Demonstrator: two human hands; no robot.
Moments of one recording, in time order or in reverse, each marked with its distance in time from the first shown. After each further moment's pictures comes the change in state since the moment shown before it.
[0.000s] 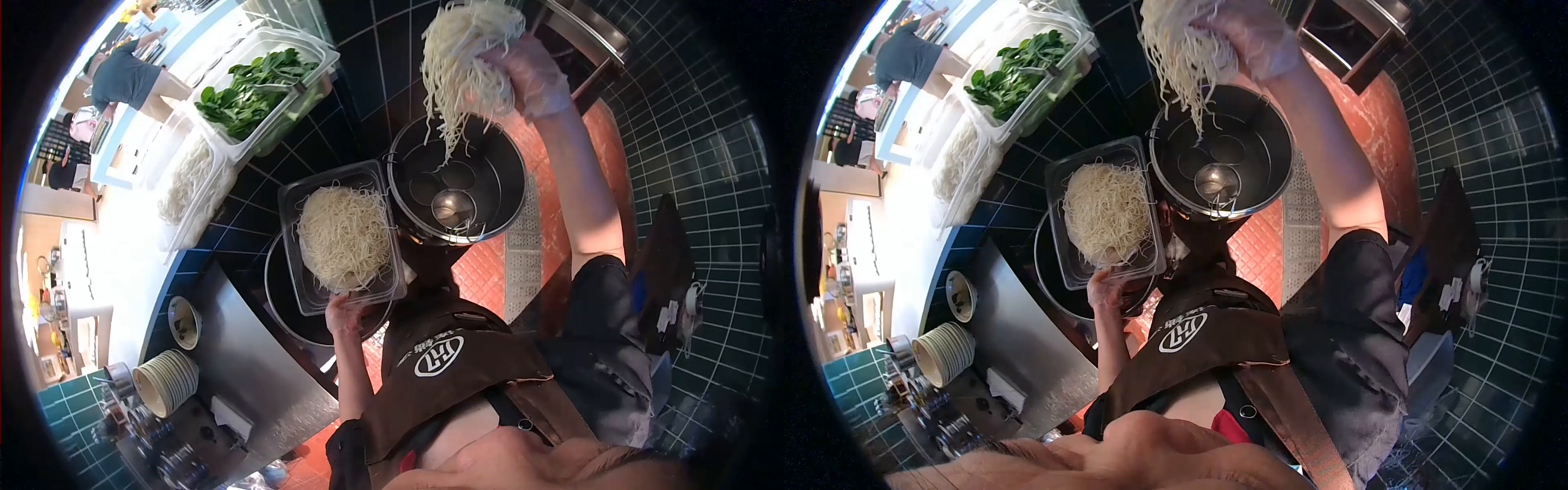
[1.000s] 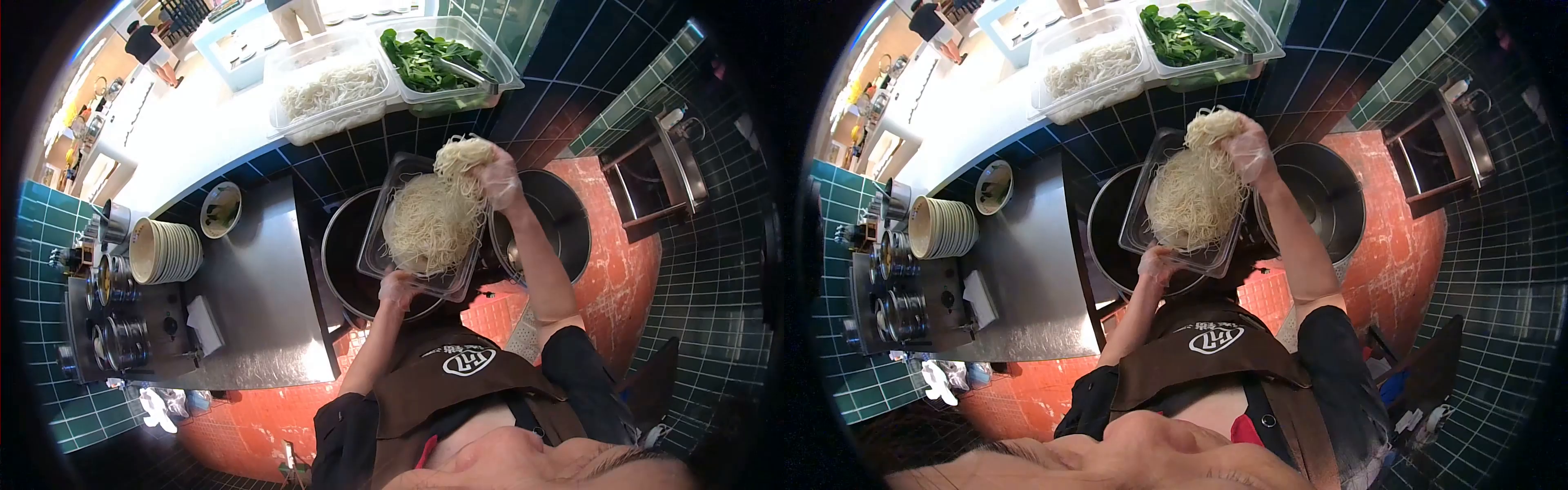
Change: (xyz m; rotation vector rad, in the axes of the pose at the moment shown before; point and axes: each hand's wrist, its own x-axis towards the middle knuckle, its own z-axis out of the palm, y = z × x) left_hand -0.015 -0.005 0.026 -0.037 -0.019 0.060; right_hand -0.029 0.161 0.194 -0.064 -0.380 0.047
